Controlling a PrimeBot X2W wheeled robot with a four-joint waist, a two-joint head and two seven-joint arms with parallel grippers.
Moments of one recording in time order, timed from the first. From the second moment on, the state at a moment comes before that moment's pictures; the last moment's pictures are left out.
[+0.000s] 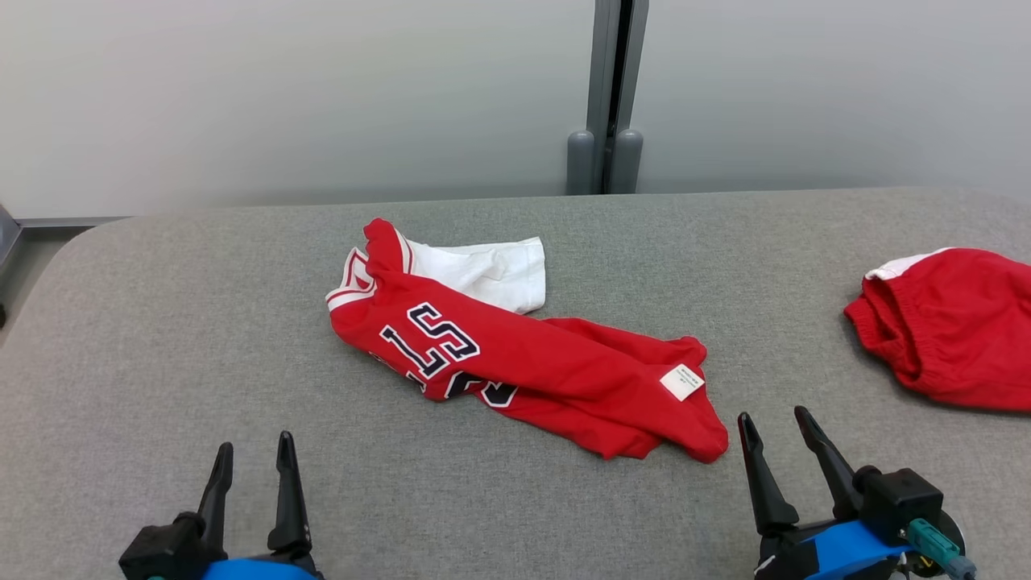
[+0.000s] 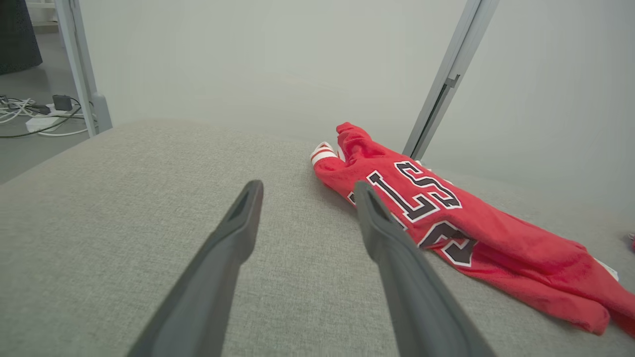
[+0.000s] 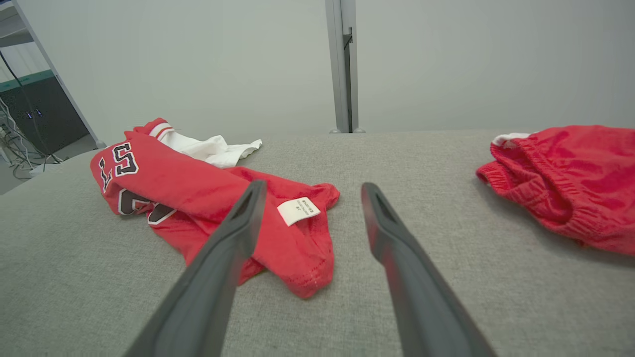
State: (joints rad) left arm 0.05 0.21 -0.21 0.20 -0.48 0.08 -0.26; right arm -0.05 -0.05 0.06 0.30 0.16 0.13 -0.26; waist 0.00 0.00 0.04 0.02
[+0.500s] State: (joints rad) left arm 0.08 0.20 -0.22 0.17 -0.47 0.09 -0.26; right arm -0.05 -0.05 0.07 0.35 0.16 0.13 -0.26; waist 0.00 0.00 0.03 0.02
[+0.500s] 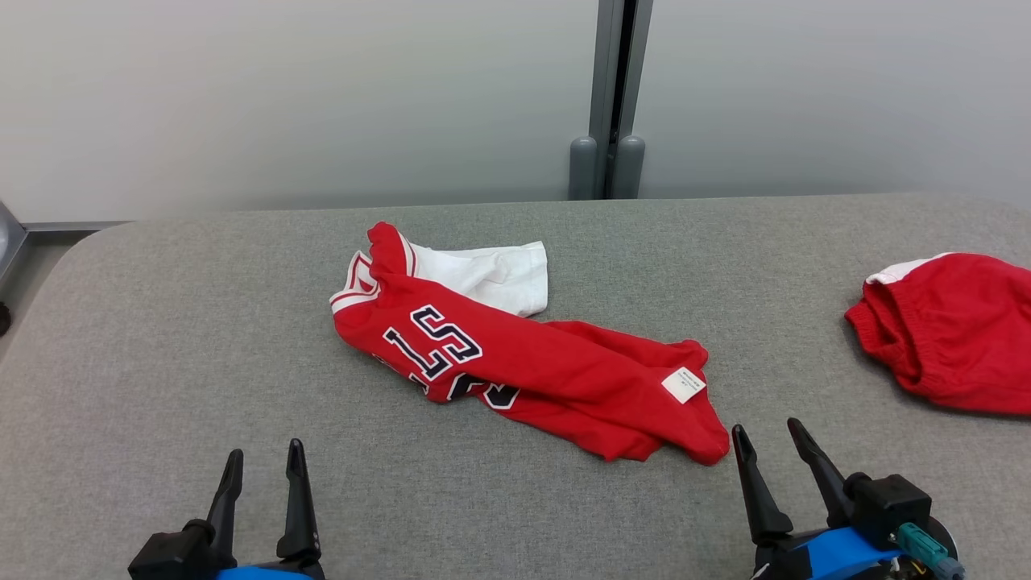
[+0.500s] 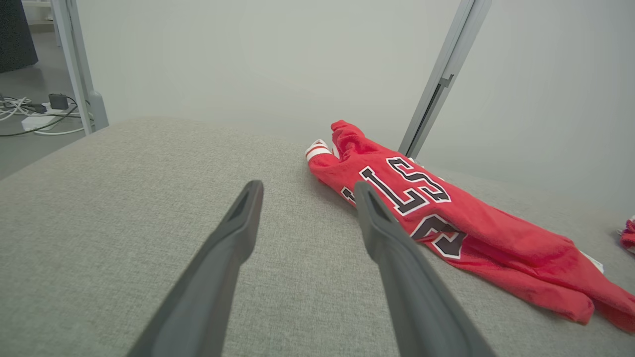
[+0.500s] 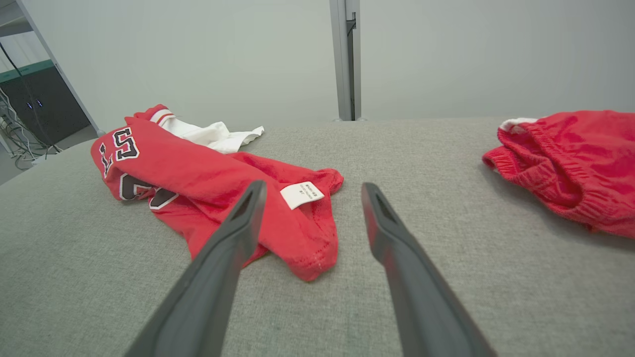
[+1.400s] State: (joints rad) left arm 0.06 0.21 -0.26 0.16 -0.47 0.10 -0.24; right arm -0.18 -0.05 0.04 0.46 0.01 0.13 -0.14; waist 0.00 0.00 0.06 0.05
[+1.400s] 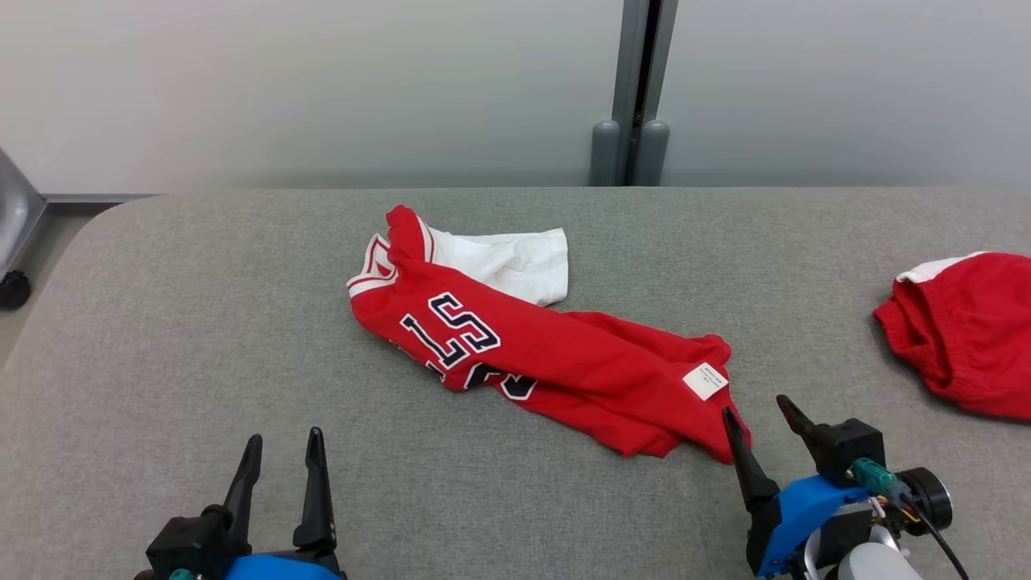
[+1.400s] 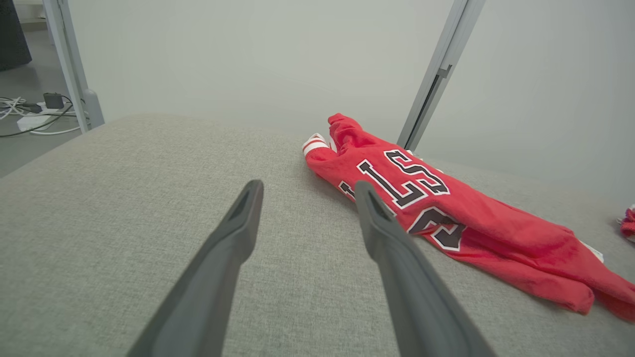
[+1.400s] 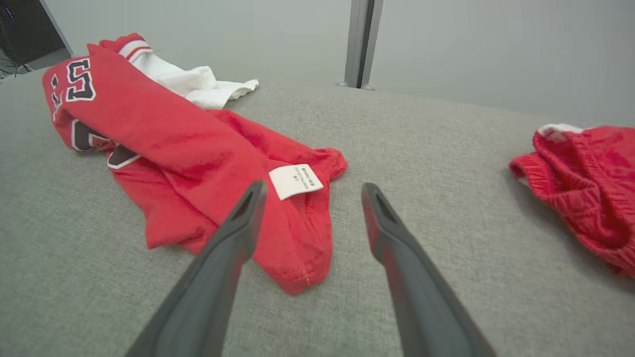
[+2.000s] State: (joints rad) left arm 0.04 0.21 -0.27 0.16 -0.47 0.10 -0.25; right arm -0.27 -0.05 0.04 0.69 -0.09 0.13 -0.05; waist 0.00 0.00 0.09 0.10
